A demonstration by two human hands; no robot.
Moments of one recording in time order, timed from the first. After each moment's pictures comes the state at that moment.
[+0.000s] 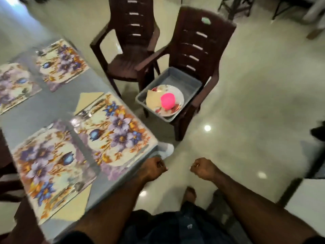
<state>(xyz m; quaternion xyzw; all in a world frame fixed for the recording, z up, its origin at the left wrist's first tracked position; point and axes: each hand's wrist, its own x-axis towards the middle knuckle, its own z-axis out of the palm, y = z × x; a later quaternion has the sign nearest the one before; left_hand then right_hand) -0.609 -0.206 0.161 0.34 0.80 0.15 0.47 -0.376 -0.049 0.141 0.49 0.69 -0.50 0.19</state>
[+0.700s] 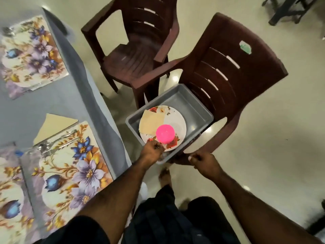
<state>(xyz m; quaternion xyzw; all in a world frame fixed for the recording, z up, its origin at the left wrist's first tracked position) -0.774 0.130 0.063 0.08 0.82 0.32 0.47 -0.566 0.294 0.131 0.45 0.75 -0.47 0.14</state>
